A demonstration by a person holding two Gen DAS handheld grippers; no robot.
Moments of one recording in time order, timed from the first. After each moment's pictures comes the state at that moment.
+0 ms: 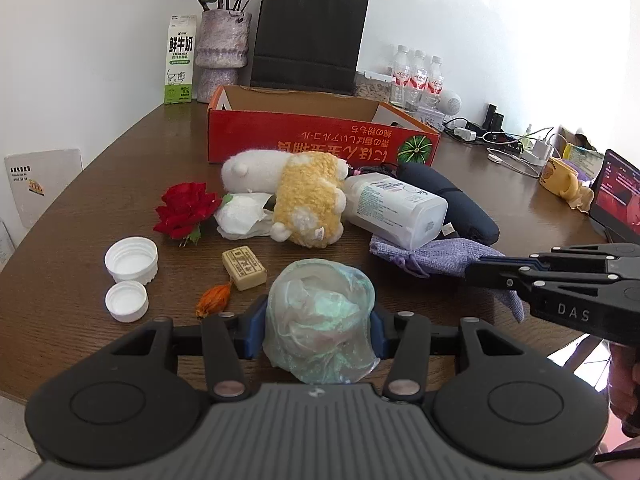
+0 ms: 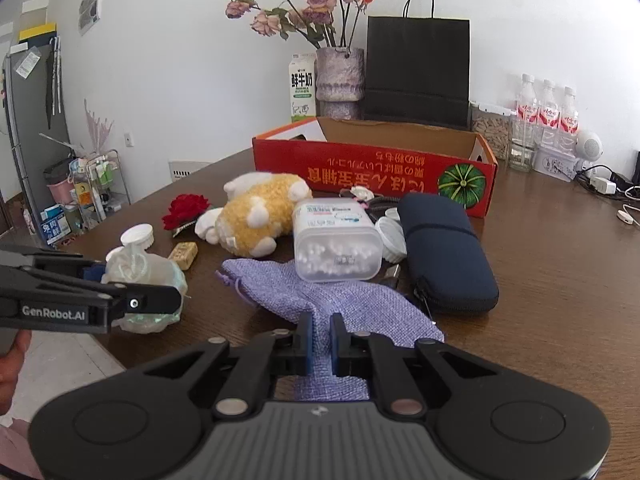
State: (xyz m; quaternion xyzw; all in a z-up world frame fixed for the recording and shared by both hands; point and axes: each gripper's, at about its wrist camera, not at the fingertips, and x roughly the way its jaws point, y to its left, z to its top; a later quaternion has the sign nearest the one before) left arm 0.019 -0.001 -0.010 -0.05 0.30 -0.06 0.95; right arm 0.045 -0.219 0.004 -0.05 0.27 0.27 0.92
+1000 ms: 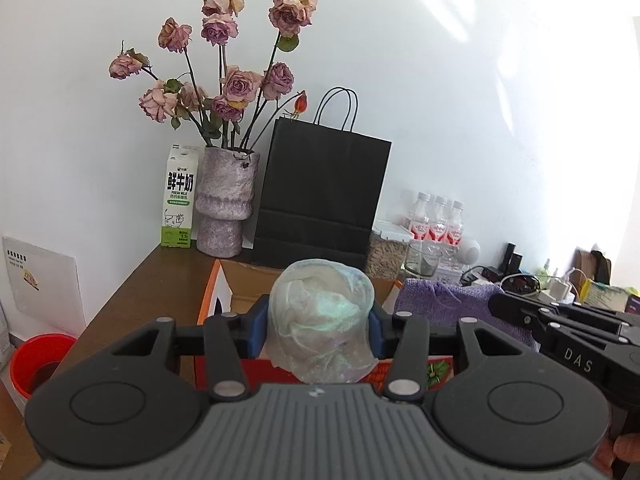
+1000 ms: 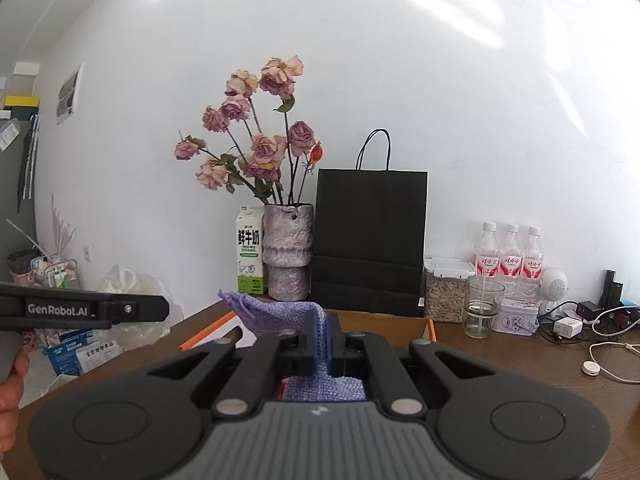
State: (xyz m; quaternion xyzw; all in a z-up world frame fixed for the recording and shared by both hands) left arm 0.155 0.007 0.115 -0.10 0.15 -0.02 0.98; right arm 0.169 -0.211 0.124 -0.03 0.10 0.21 0.97
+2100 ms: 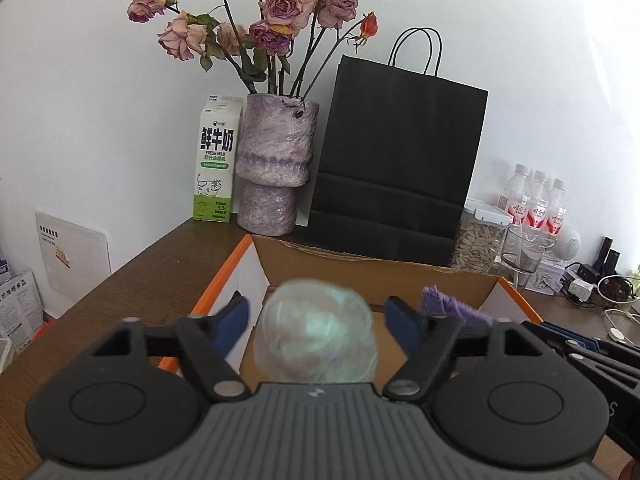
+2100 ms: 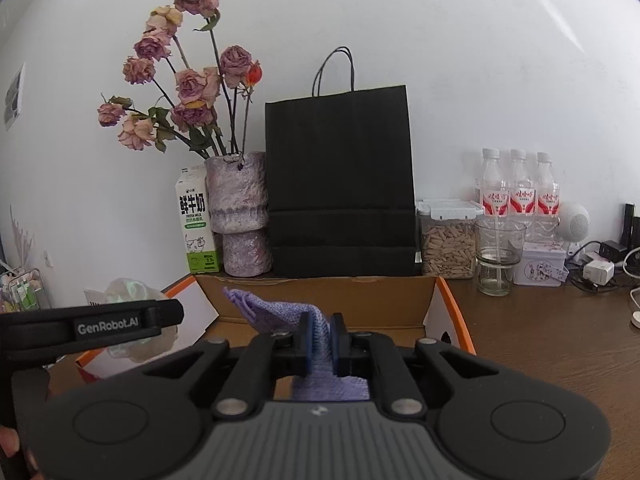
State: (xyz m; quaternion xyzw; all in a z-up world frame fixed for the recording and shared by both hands) left arm 0.290 -0.001 0.040 -0.09 0.18 0.09 0.98; right arm 0.305 -0.182 0.048 0.03 0.17 0.17 0.97
